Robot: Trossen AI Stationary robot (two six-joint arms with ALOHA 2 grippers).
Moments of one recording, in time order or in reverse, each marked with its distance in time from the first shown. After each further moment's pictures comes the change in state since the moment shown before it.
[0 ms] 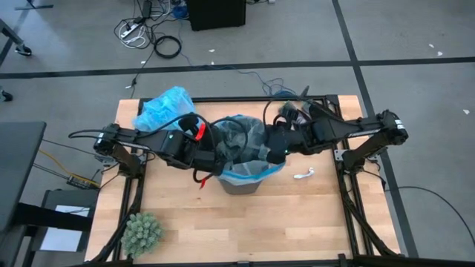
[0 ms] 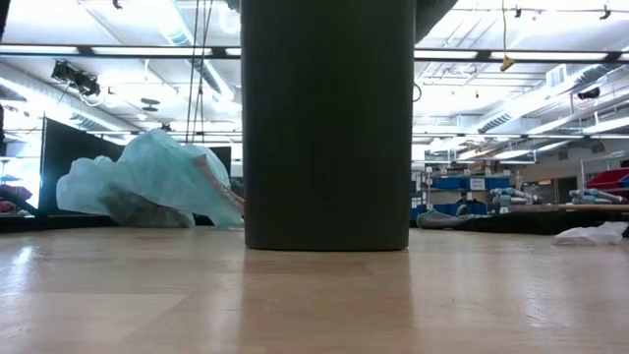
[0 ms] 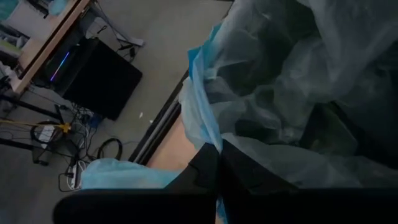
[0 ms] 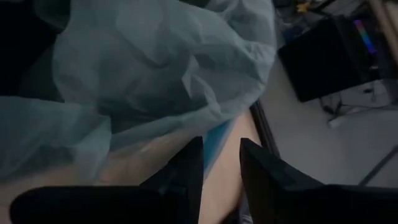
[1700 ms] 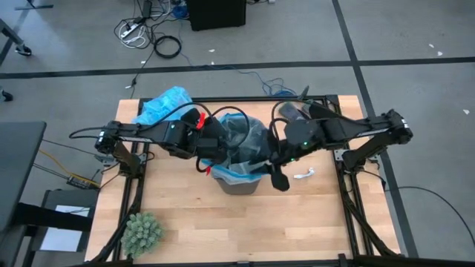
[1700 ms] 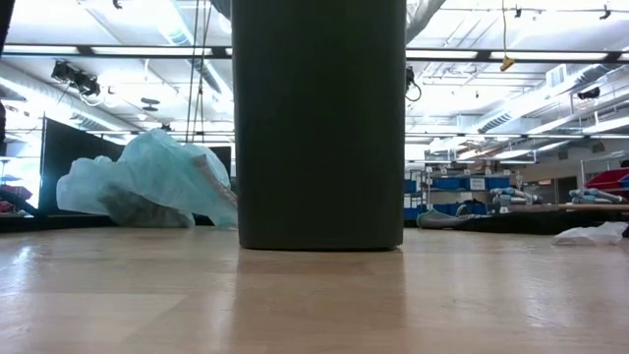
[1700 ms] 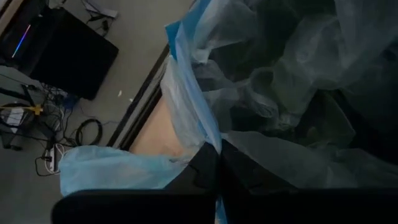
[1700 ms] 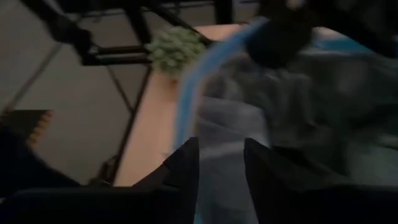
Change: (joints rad) left arm 0.086 0.003 0.014 -0.002 0.179 0.062; right arm 0.036 -0.065 -0.003 0.480 -0.713 0.092
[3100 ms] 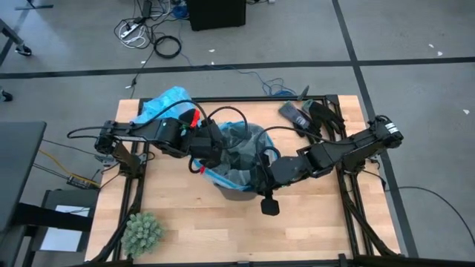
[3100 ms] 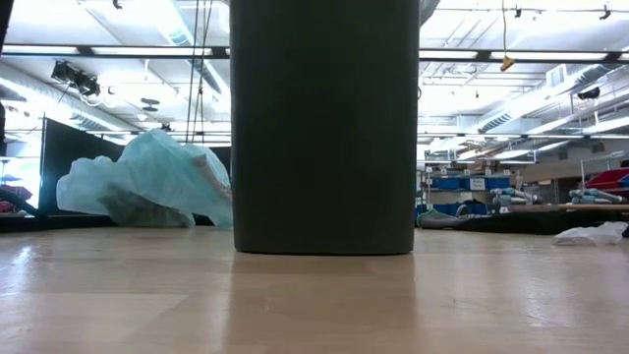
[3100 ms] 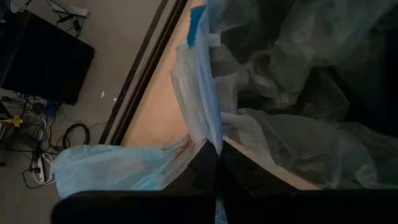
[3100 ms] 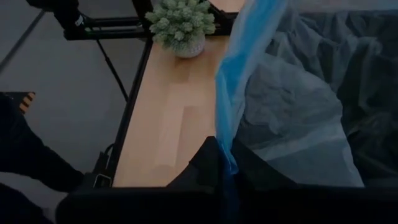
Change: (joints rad) left arm -0.026 -0.003 0.095 -0.100 0.097 0.070; right arm 0.172 0.147 0.000 0.044 0.170 0.066
